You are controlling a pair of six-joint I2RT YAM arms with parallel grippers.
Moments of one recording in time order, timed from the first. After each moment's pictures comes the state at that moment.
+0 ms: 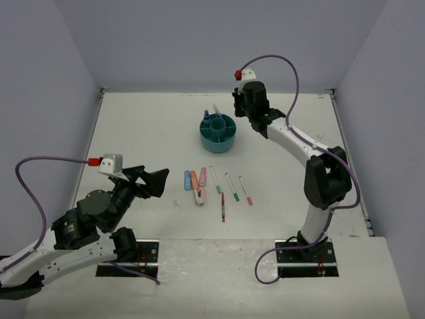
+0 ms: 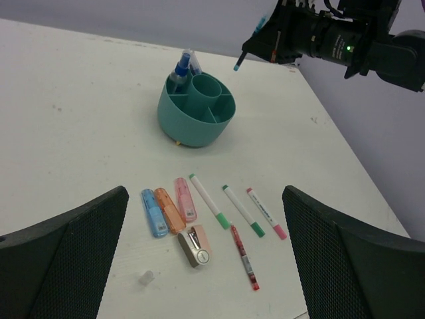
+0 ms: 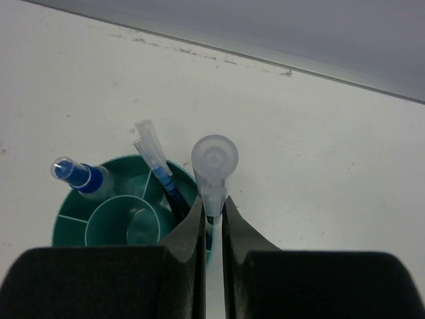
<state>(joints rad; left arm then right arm) -1.12 0.36 0.75 -0.48 -0.73 -0.48 0.46 1.83 1.51 -0.09 0.14 0.09</state>
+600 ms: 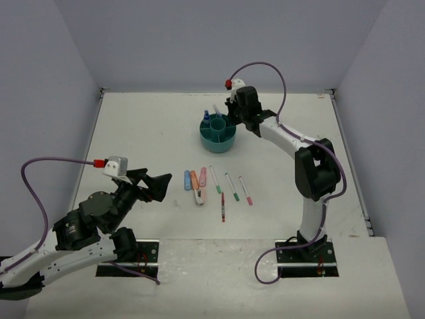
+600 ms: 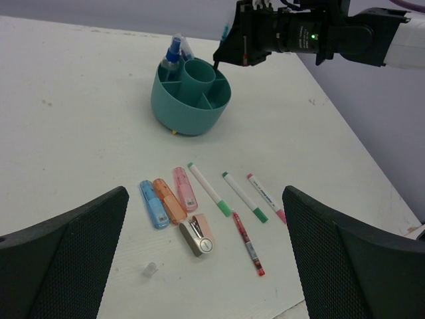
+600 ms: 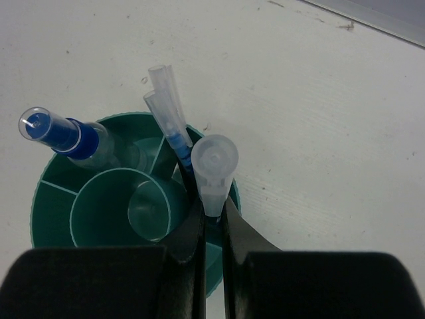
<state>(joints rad) -1.12 0.32 0.71 -0.50 -0.68 -0.46 0.47 1.97 1.55 -0.15 0.03 0.04</state>
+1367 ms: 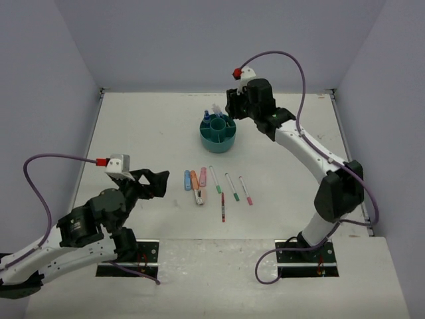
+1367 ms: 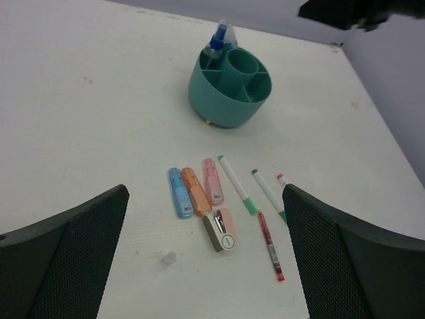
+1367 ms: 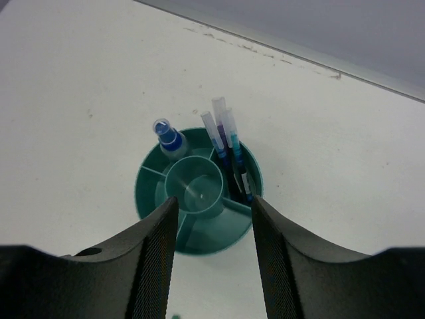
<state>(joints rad) -1.12 0.36 0.72 -0.57 -0.78 -0.54 0.50 1.73 1.54 -0.25 0.01 0.08</state>
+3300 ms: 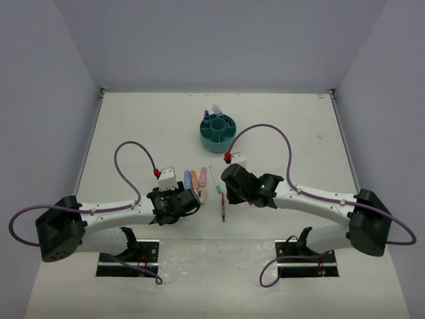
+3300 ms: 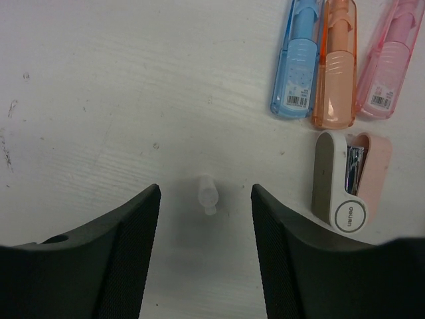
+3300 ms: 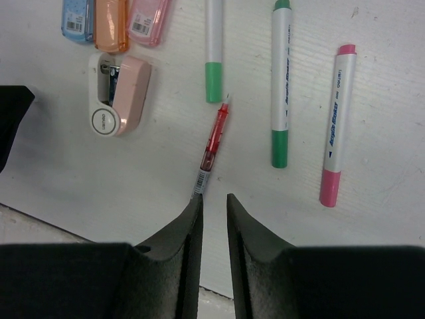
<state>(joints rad) -1.08 1.22 0.57 -0.64 -0.76 -1.27 1.04 1.34 0.88 -0.52 0.28 0.70</state>
